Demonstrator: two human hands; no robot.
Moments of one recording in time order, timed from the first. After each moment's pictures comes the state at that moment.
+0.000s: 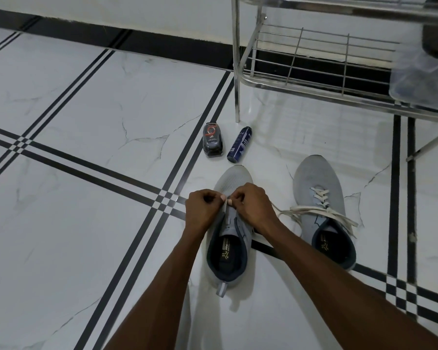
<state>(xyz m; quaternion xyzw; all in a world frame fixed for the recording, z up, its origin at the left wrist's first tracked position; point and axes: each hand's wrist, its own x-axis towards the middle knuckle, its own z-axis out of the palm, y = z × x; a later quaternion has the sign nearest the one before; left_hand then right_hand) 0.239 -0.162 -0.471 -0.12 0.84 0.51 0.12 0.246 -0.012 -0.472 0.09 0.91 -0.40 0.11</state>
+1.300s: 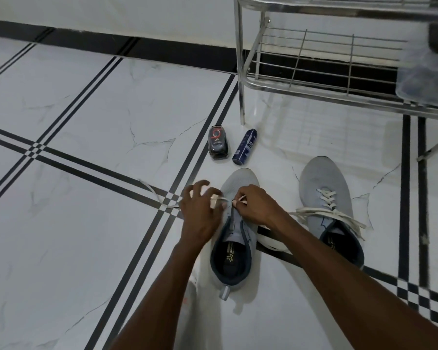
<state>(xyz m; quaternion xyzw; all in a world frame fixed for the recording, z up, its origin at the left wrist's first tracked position) 0.249 -0.180 -0.464 0.06 0.97 0.25 0.00 0.236 -0.005 -0.460 0.01 0.92 -0.35 0.20</state>
